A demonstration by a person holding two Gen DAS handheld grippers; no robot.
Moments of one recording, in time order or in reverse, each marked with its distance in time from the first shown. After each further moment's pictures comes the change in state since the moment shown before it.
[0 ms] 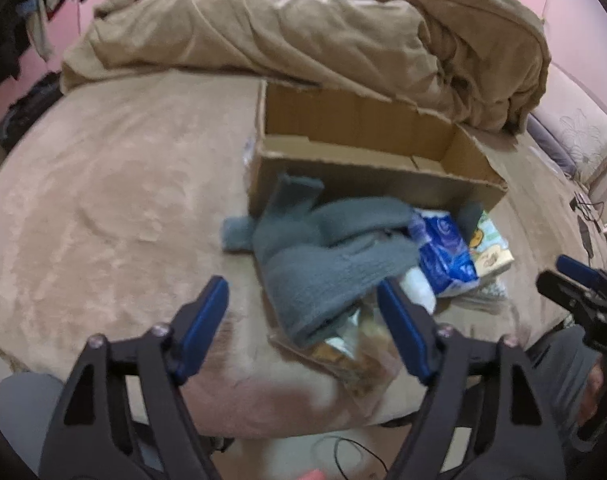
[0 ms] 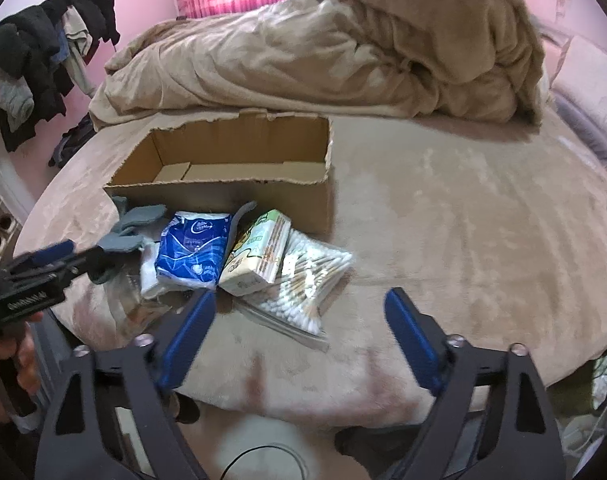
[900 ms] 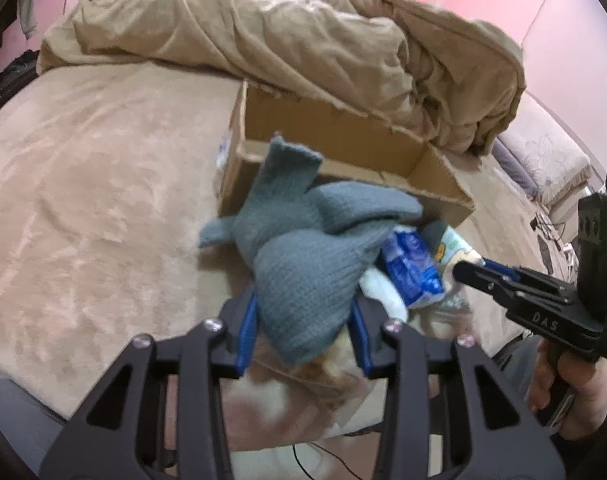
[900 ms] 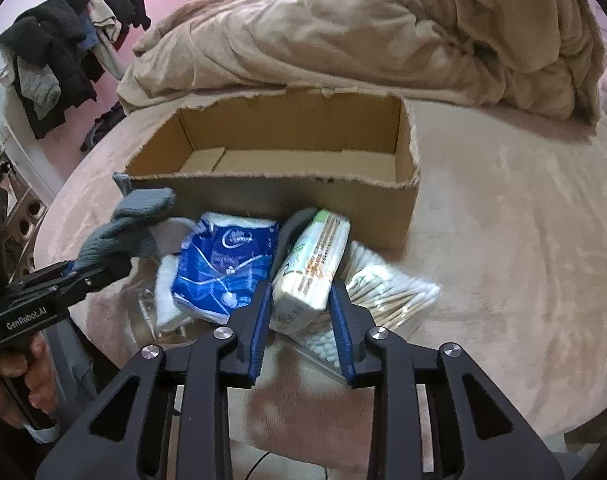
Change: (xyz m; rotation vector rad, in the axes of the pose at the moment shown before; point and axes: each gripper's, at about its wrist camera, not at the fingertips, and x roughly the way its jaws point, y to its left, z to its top) left arm -0.009 0.012 -0.002 -0.067 -0.052 -0.178; right arm 0.048 0.019 0.018 -0.055 0.041 0.144
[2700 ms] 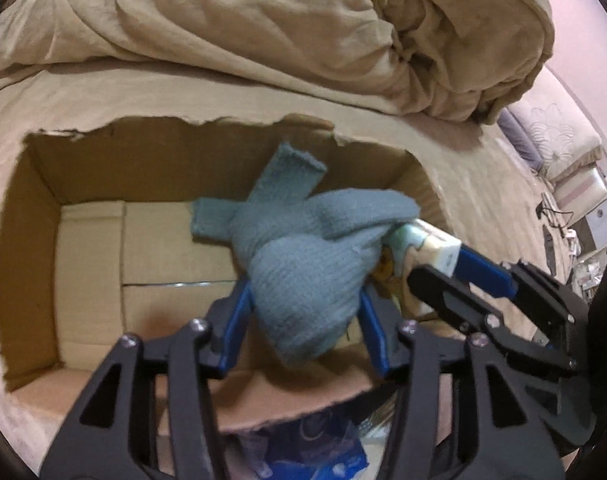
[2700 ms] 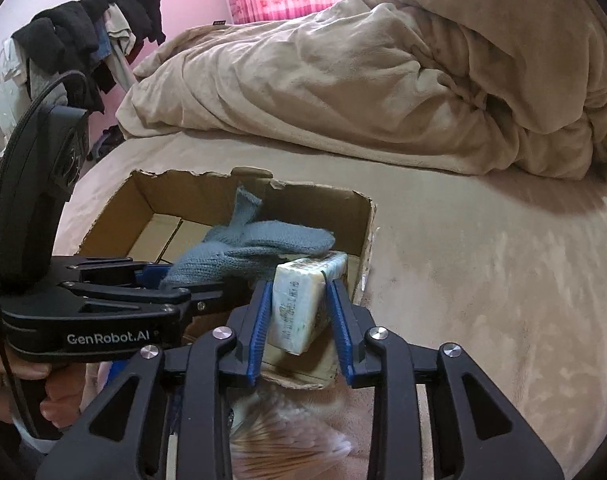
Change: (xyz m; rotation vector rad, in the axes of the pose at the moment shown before) left arm 0.141 -0.100 0.097 0.045 0.230 0.003; right arm 0.031 -0.048 0.071 -0.087 -0.091 0.021
